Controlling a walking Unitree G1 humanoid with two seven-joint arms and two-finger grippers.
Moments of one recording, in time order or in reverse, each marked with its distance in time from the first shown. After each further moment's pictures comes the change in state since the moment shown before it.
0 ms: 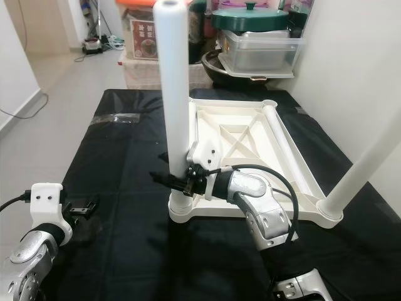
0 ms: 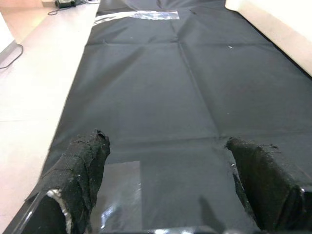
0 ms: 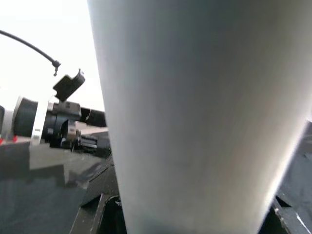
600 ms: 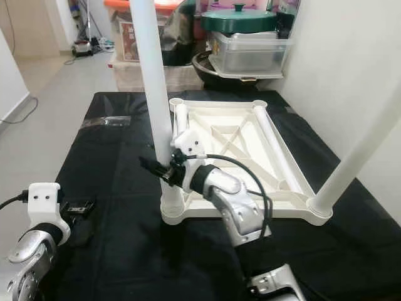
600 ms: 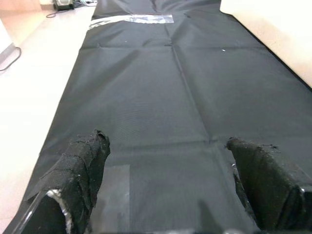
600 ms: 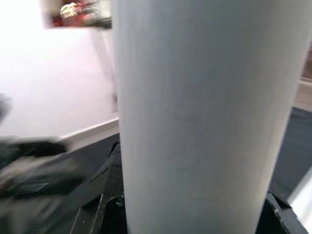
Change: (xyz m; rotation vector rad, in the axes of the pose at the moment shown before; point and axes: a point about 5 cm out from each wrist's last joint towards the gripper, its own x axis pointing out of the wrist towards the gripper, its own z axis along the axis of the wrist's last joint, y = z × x) left arm -0.002 0.006 -0.002 -0.002 0.005 0.029; right arm 0.032 -0.006 -0.014 0.139 0.039 -0.315
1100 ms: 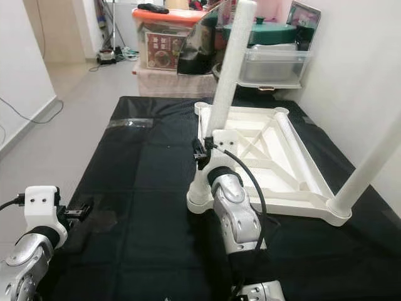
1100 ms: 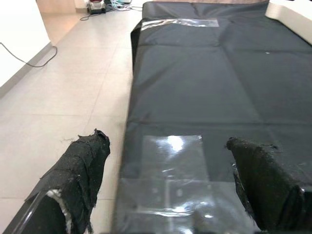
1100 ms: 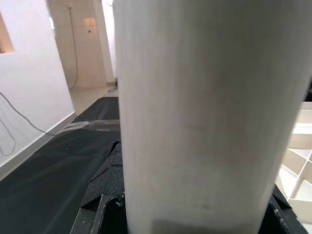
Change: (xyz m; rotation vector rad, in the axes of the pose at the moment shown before) left arm -0.001 0.006 -0.002 0.010 0.011 0.024; right arm -0.033 -0.041 -0.012 0.081 -0.059 -0.724
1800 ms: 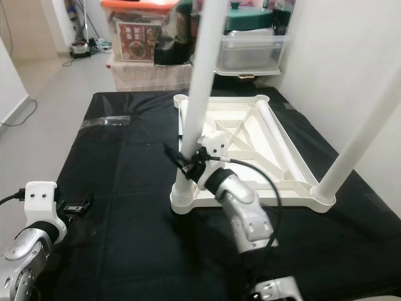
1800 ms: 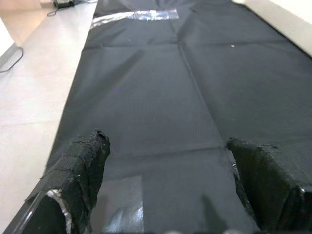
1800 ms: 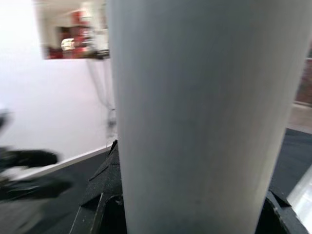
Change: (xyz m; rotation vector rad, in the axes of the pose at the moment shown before) left arm 0.006 0.002 0.005 0.009 -0.011 -0.018; right arm -0.009 0.024 0.014 -0.056 -0.116 0.832
